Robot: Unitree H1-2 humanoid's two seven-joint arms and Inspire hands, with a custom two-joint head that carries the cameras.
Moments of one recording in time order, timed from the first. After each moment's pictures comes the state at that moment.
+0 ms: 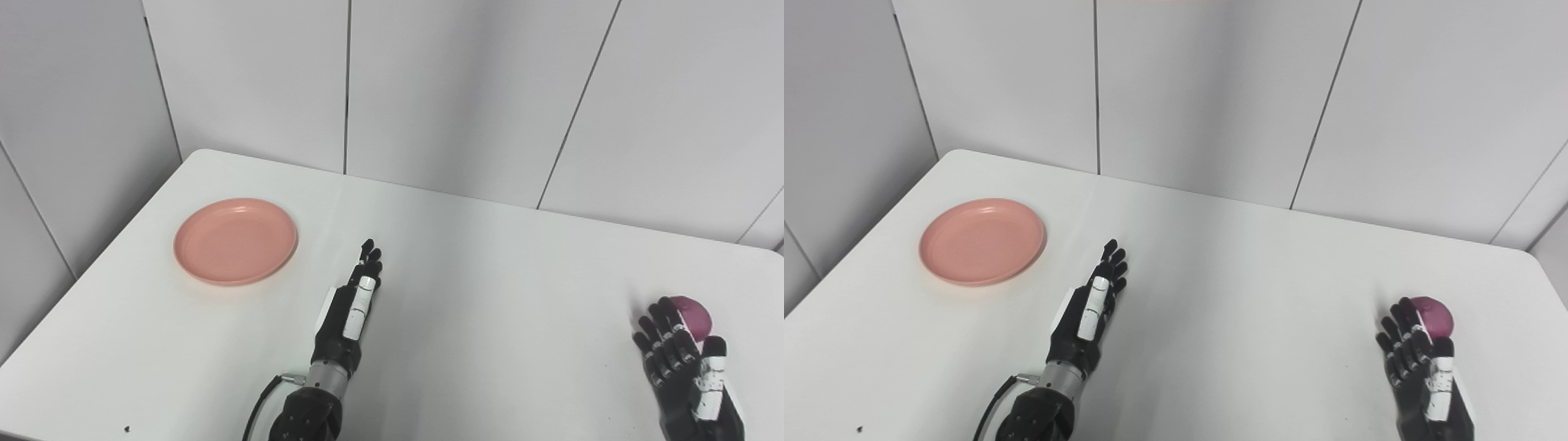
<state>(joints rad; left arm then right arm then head) -0.07 -0.15 -0.04 0.09 -0.07 -0.02 -0.01 -0.04 -0.26 -0.20 0.12 0.38 -0.01 0.30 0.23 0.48</state>
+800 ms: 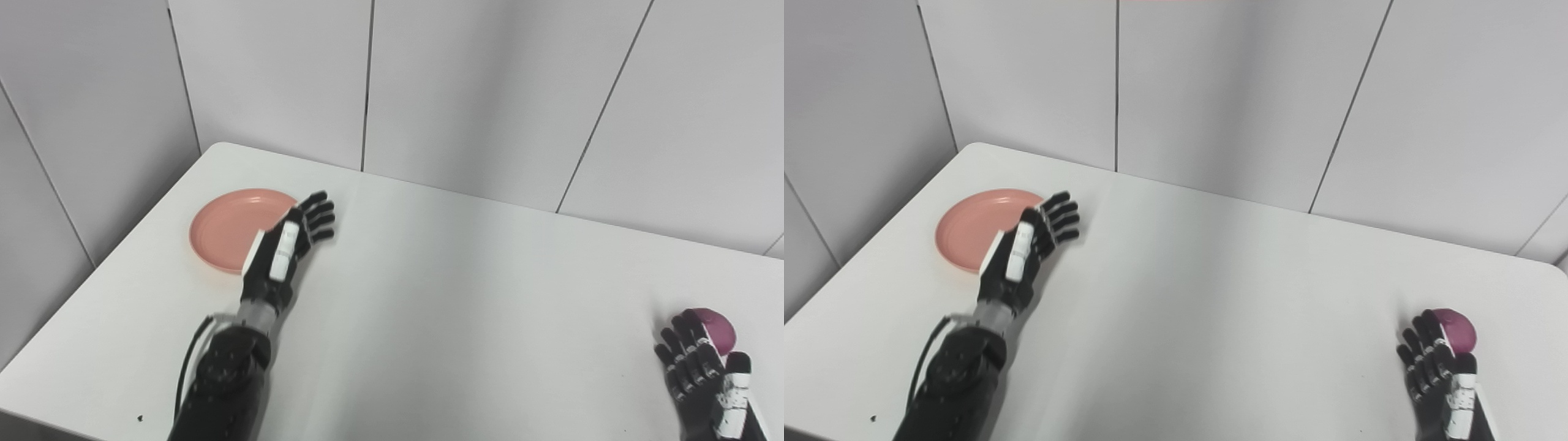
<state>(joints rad) -0.28 0.12 0.14 0.18 -0.22 -0.11 -0.10 -0.02 -0.25 -0.21 0.09 0.38 -0.01 0.29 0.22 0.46</state>
